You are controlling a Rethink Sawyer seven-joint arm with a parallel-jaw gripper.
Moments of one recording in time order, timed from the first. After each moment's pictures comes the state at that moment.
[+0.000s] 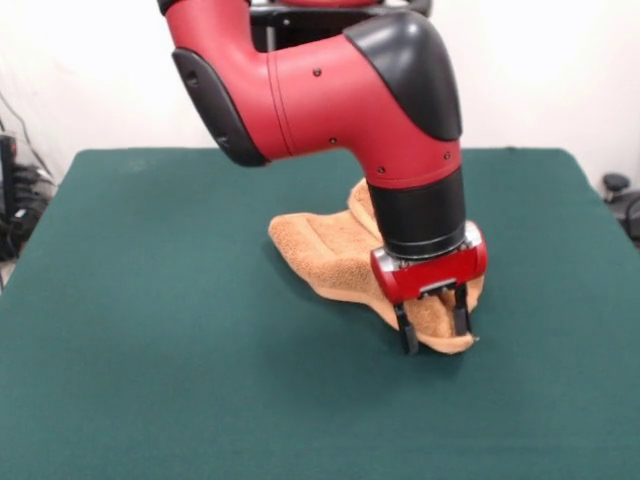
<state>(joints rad) -0.42 -0.37 0.43 1.51 -0.34 0.40 1.57</state>
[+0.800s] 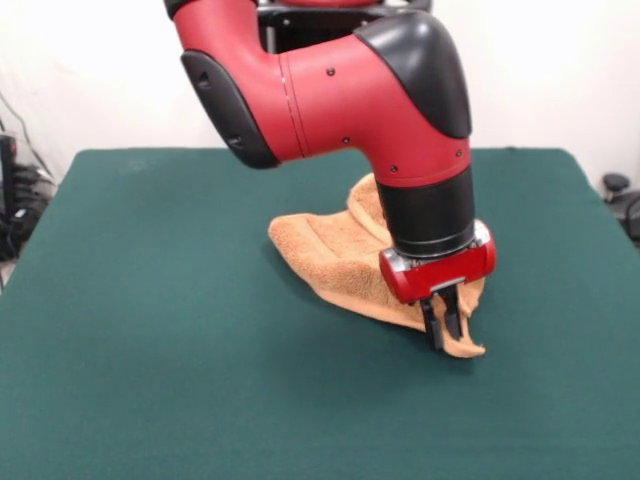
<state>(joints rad) -0.42 -0.37 0.45 1.51 -0.39 0.40 1.57</state>
